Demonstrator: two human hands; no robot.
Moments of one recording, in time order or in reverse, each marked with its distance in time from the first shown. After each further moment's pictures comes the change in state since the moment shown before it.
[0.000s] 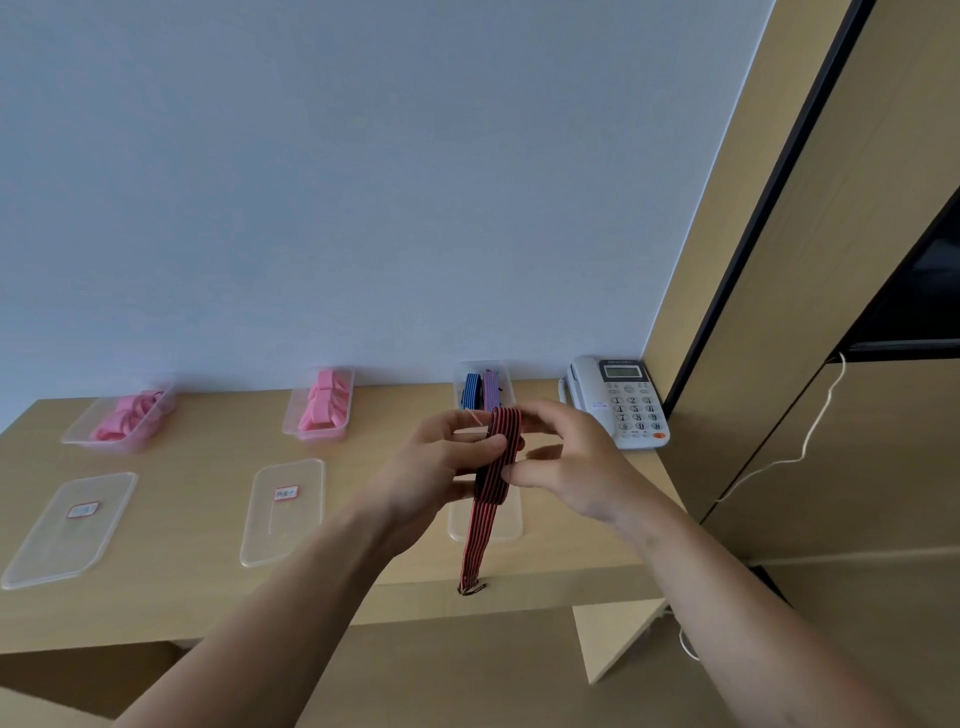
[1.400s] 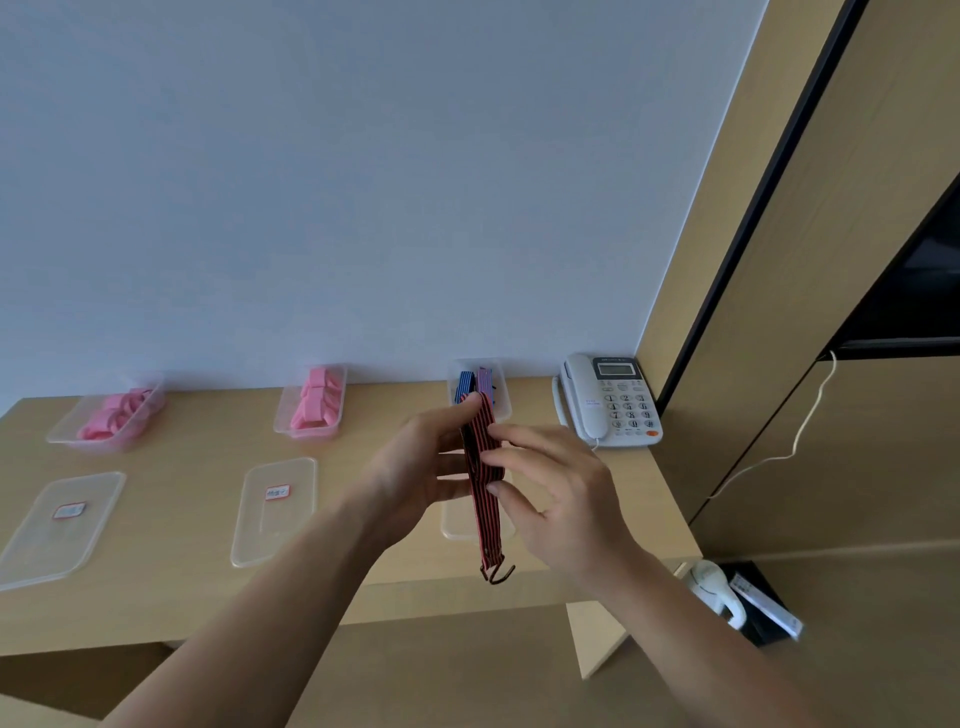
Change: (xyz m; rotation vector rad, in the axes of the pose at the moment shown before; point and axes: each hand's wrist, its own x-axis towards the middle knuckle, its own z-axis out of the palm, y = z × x) left_hand 0.012 0.002 -0.005 -0.090 0.049 -0.119; right_hand -0.018 0.039 0.026 -0.439 0.389 -0.690
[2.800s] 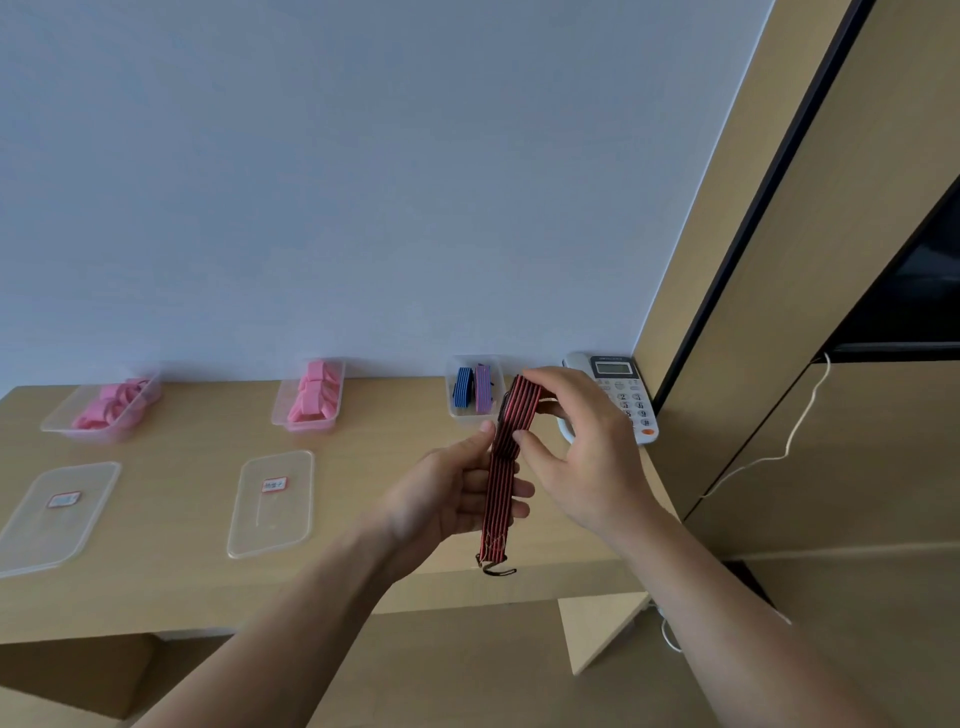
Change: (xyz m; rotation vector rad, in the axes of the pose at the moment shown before) left_hand -0.012 -0.027 0.012 0.008 -0.123 -0.099; right_hand 0.034 -0.003 -0.023 0.062 -0.007 0.192
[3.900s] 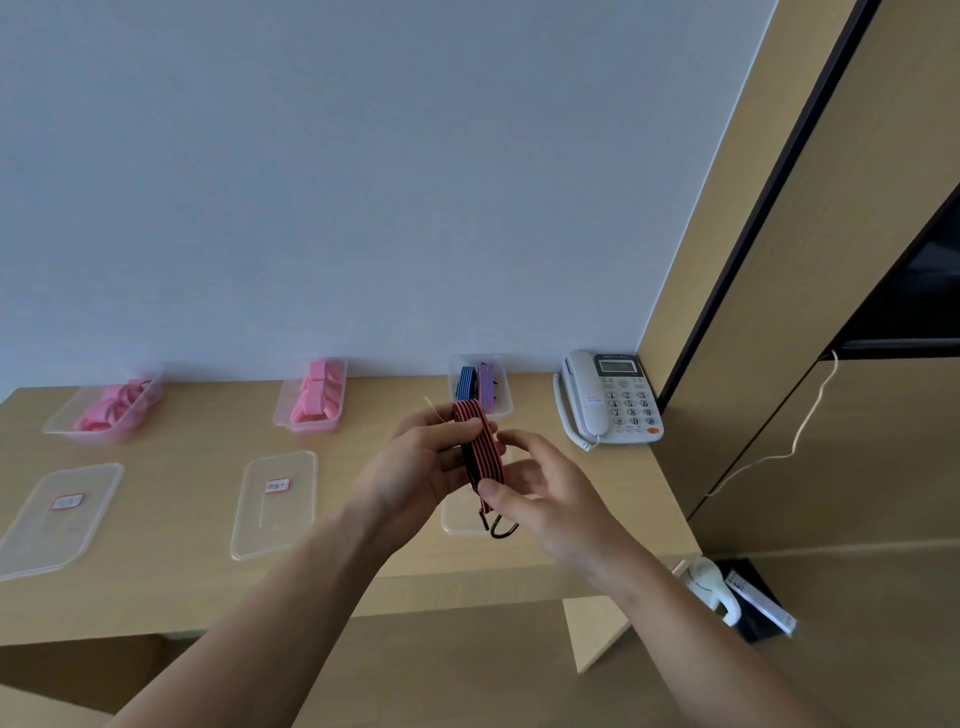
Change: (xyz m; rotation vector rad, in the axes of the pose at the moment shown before) left_hand 0.011 0.012 -0.021 -0.266 0.103 0.208; right_hand -0.035 0.003 0.027 0.492 -0.385 0.629
